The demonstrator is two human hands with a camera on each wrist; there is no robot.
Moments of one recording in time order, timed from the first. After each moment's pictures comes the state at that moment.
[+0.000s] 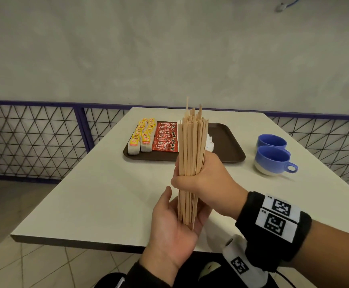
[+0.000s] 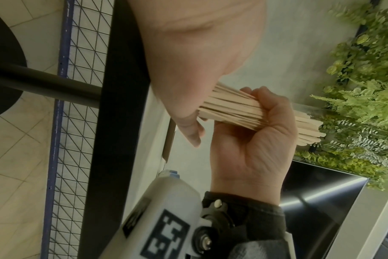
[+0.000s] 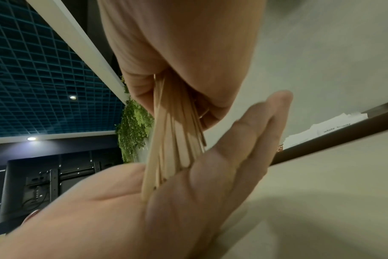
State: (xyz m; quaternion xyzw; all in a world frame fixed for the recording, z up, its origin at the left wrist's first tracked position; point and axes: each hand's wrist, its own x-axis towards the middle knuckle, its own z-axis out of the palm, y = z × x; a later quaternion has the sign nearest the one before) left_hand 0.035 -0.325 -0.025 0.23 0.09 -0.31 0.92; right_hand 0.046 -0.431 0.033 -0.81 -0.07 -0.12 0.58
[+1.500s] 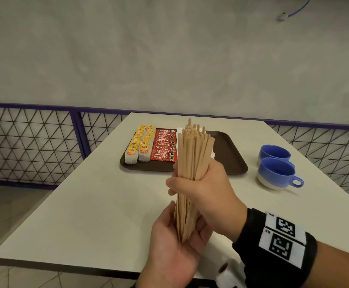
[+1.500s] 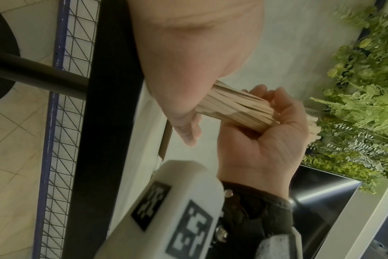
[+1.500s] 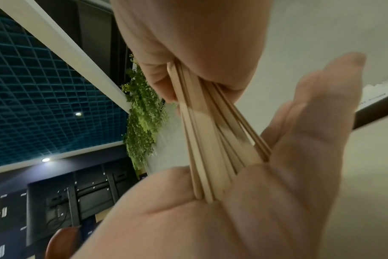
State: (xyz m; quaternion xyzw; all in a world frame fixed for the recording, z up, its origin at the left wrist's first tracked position) left_hand 0.047 -0.330 -0.023 0.21 0.09 -0.32 0.92; right_hand 0.057 -0.421 0.041 -0.72 -0.05 -0.19 0.67
